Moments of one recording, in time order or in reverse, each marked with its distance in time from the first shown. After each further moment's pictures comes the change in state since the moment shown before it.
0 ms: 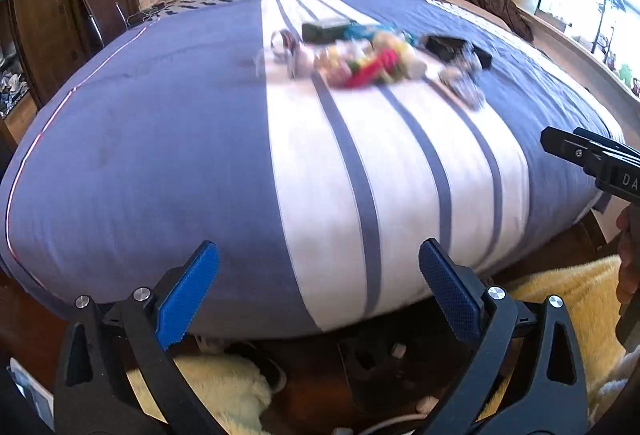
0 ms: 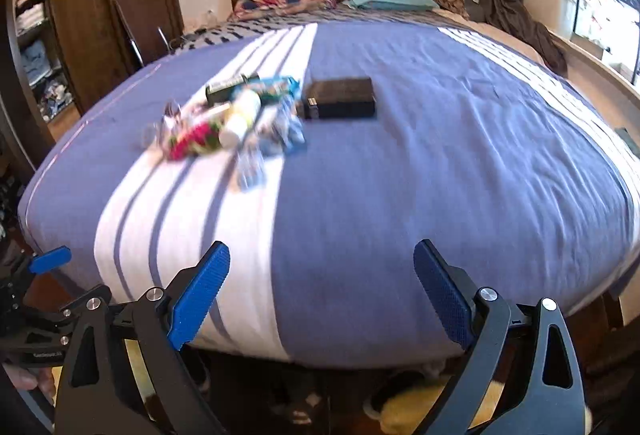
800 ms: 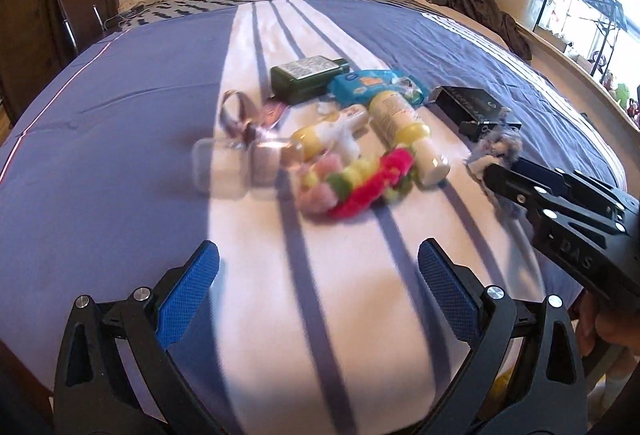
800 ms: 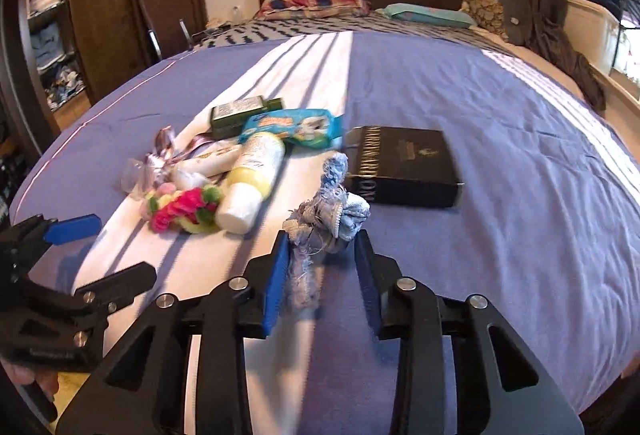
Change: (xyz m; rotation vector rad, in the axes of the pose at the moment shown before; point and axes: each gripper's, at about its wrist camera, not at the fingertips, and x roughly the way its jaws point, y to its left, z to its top) left arm 0.074 -0.017 0.094 -0.012 -0.005 -0.080; right arm 0.070 0.018 0.056 -0.074 -0.009 0.029
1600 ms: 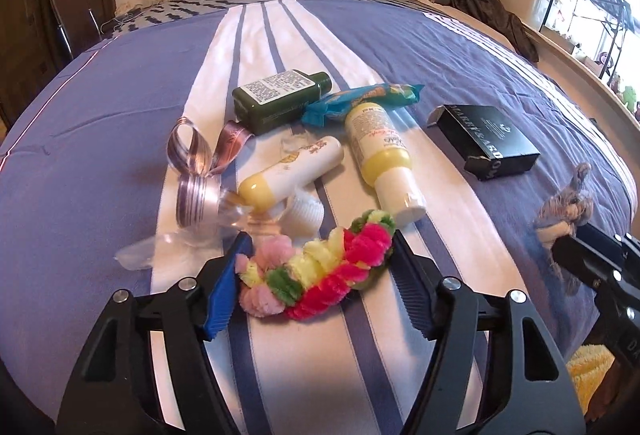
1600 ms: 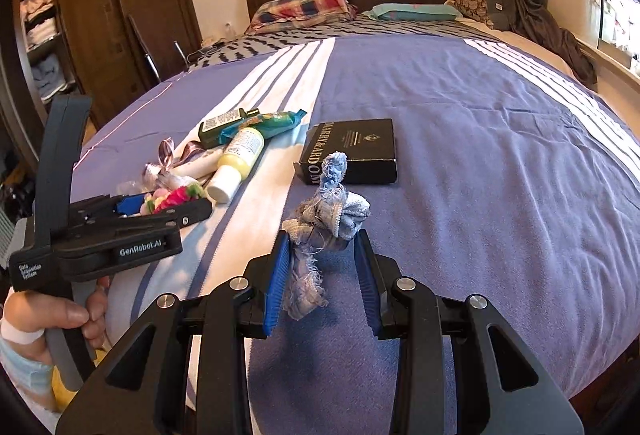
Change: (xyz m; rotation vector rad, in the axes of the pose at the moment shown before) left arm 0.033 -0.022 0.029 0.002 -0.004 0.019; right arm -0.033 -0.031 -0.017 0.071 -0.026 0.061
